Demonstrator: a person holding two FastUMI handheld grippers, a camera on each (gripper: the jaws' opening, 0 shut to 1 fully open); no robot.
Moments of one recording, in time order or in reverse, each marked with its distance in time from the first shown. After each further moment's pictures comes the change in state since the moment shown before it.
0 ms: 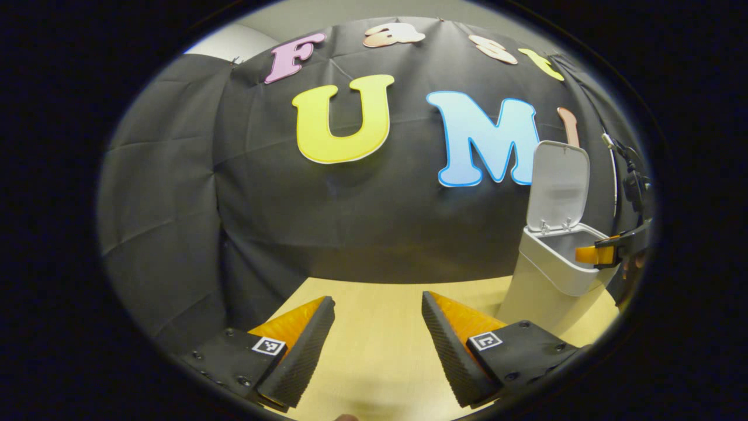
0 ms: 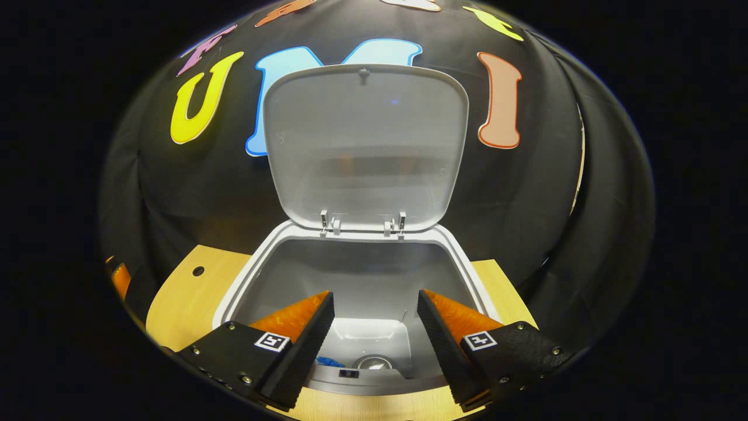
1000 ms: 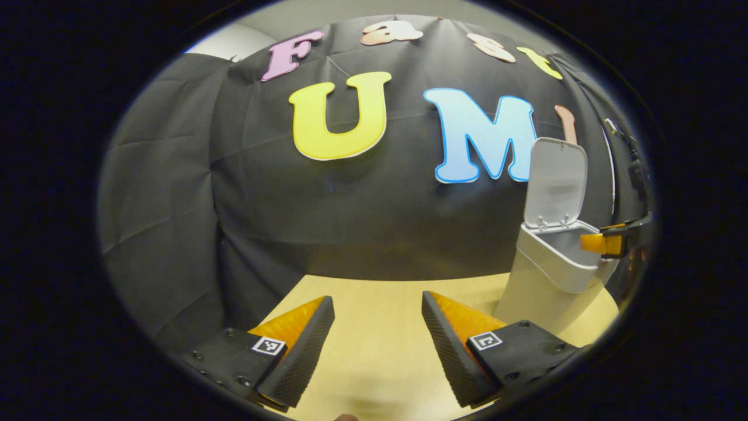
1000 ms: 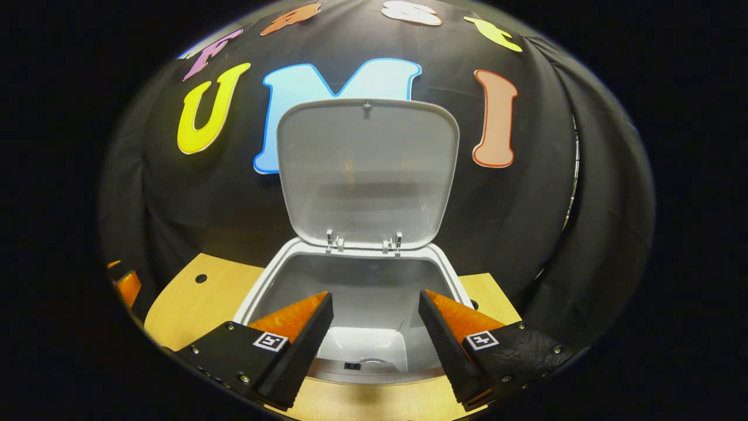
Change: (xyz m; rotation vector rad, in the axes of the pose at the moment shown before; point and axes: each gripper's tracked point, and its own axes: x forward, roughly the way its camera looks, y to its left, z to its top) left arm -0.002 -0.006 -0.005 0.014 0.014 -0.019; right arm -0.029 -0.001 0.027 -0.002 -0.105 -0.006
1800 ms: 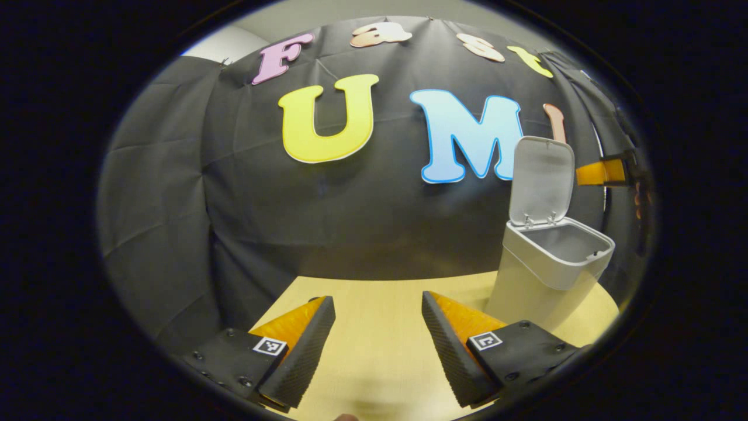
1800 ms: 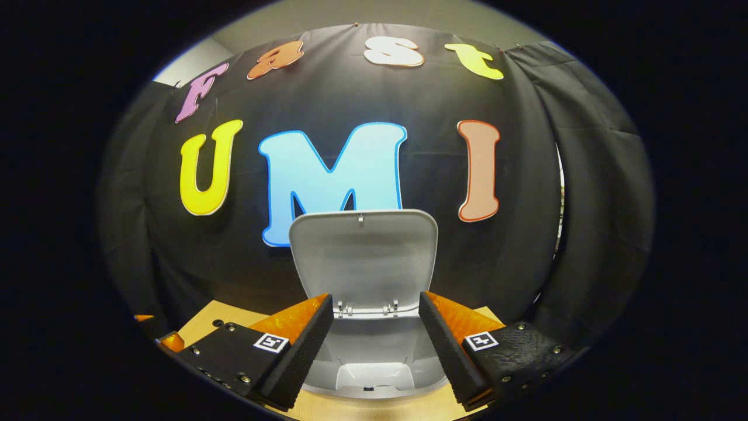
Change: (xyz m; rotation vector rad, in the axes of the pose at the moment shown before) left arm -0.007 -0.014 0.000 0.007 -0.001 -0.040; right arm -0.045 -0.005 0.103 0.077 -0.225 -0.007
